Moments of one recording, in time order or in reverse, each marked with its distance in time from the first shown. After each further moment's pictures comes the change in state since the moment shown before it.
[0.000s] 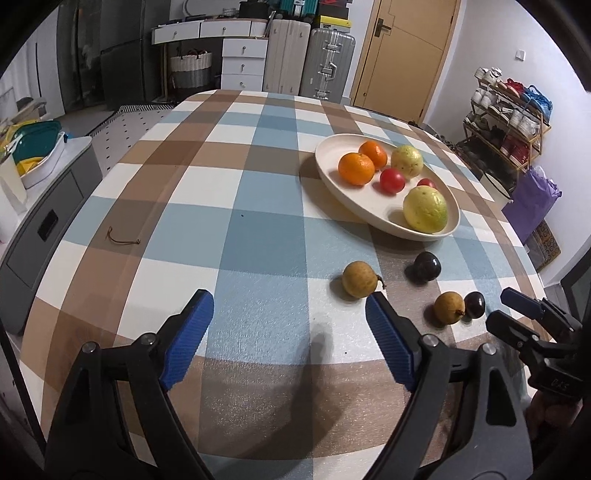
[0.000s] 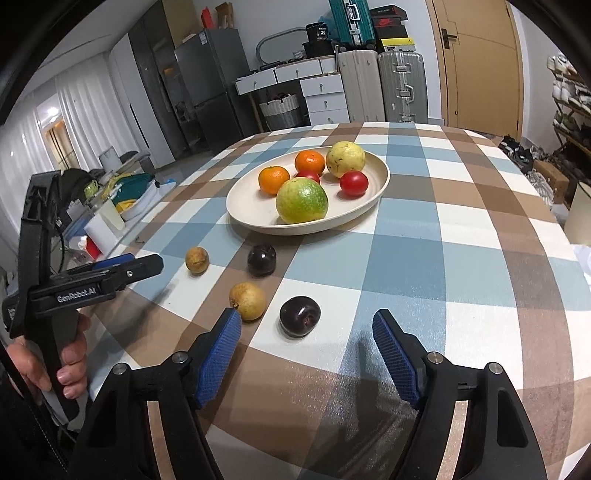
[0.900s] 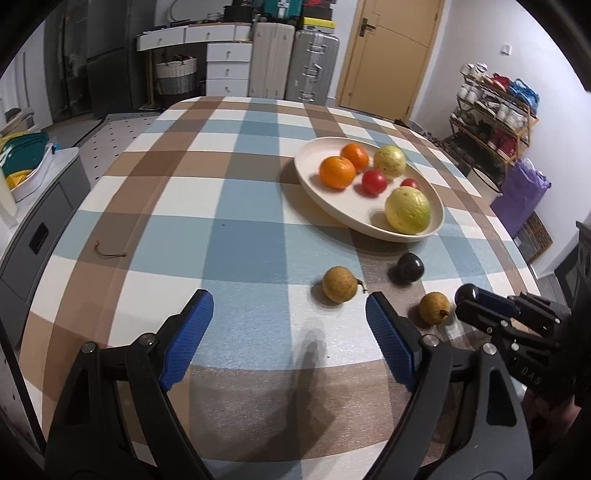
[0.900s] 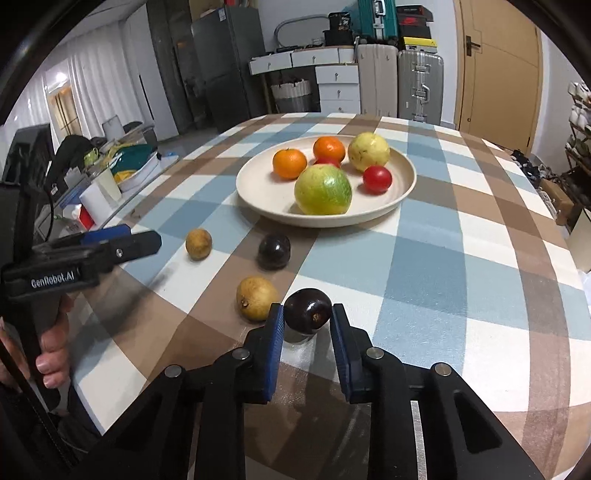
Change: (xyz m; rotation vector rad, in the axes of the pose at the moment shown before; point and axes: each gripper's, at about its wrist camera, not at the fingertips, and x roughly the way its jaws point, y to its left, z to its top) left arm -0.002 -0.012 0.006 0.050 -0.009 -0.048; right arm 0.015 0.017 0.004 -0.091 0.049 -0.019
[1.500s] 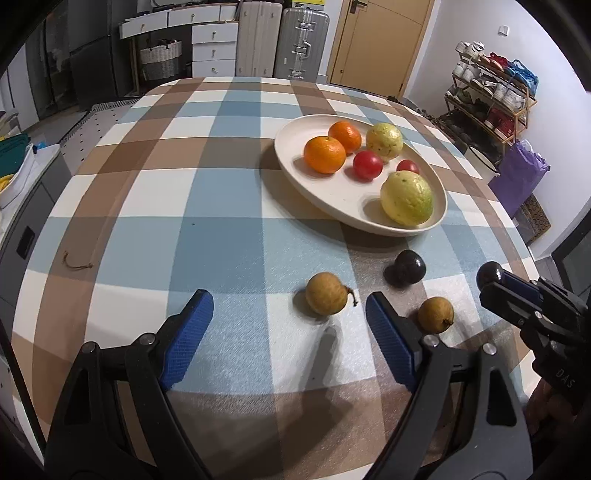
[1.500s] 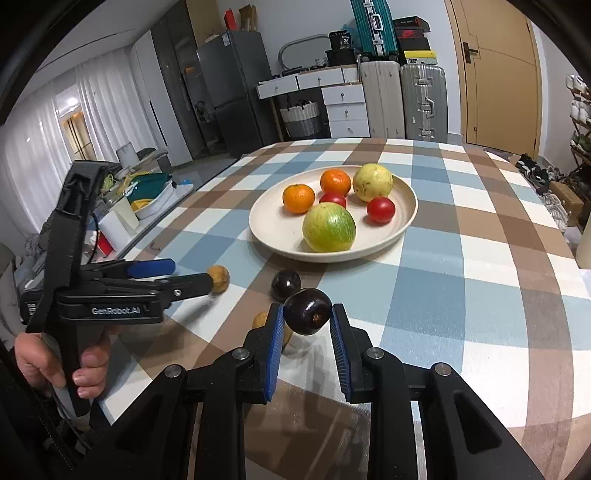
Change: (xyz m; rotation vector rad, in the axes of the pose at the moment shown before) left arm 0.033 -0.014 0.016 0.028 0.092 -0.020; right arm -0.016 -0.007 0.013 0.032 -0.090 0.080
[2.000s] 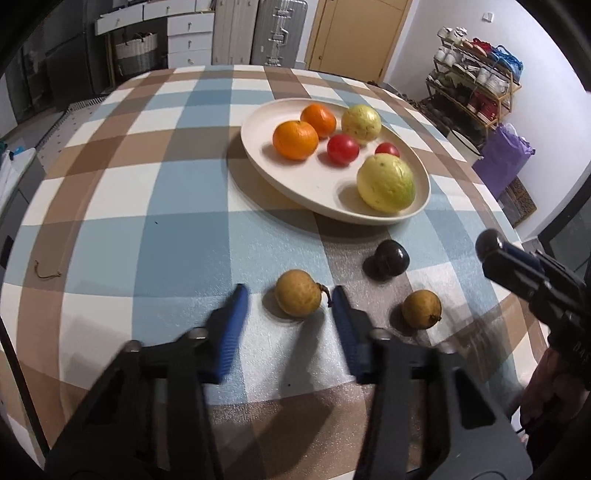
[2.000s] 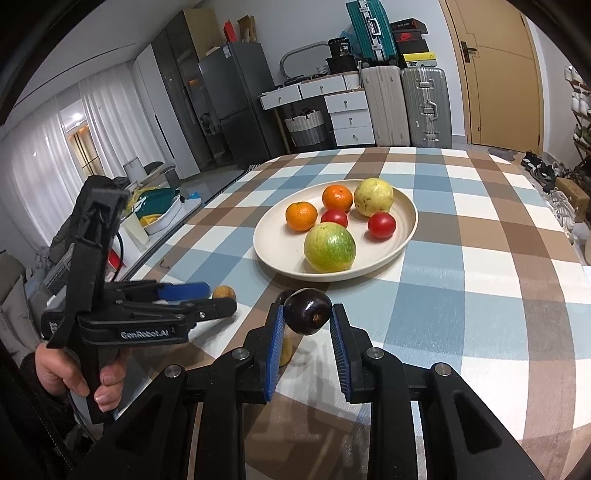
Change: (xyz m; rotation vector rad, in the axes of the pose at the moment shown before) left arm 0.015 -0.009 0.003 0.046 0.054 -0.082; right arm -0.006 -0.009 0.010 0.031 -0.035 0.048
